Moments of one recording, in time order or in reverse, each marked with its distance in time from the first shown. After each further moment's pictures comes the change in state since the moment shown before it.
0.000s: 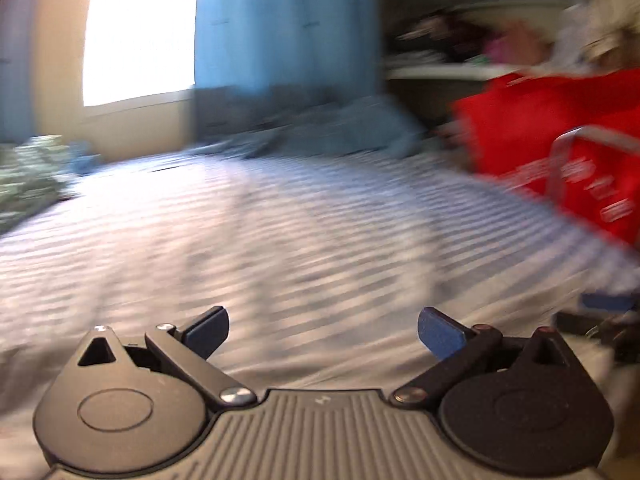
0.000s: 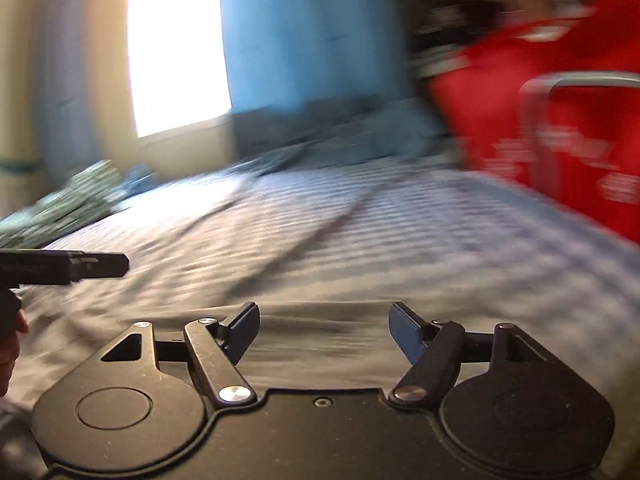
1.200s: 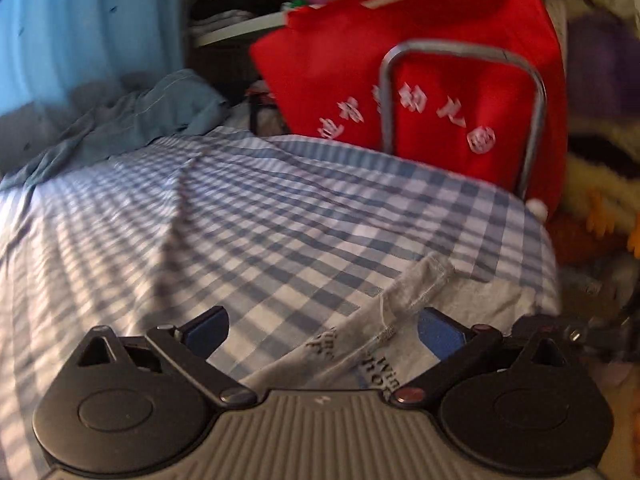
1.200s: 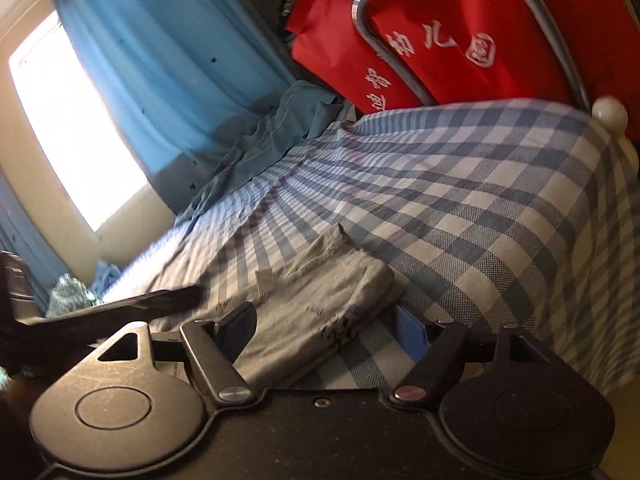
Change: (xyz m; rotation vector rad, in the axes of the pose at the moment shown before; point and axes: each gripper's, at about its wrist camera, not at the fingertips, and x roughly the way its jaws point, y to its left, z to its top) left arm 0.105 -0.228 0.035 0.307 0.049 -0.509; right arm -0.044 -0.125 -0.044 0.526 -0.046 -0.099
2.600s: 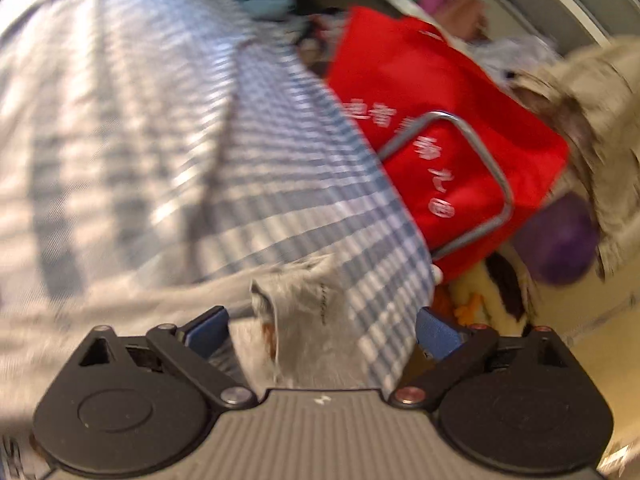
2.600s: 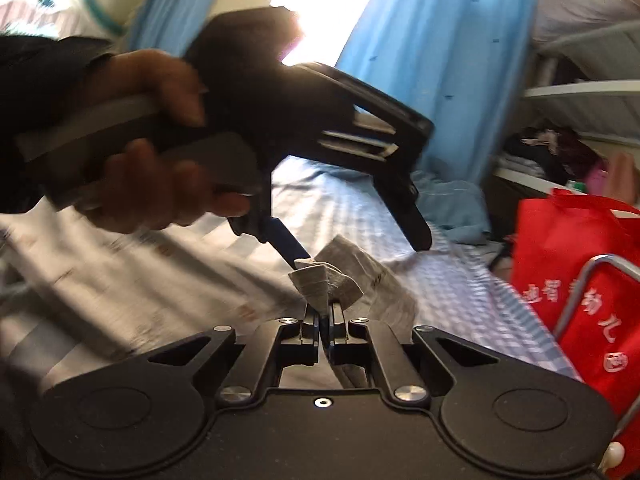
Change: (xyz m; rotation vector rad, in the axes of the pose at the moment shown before) left arm -0.066 0.141 -0.046 -0.761 0.180 -0.419; right arm -0.021 0.210 -0.116 -1.074 -0.047 0.024
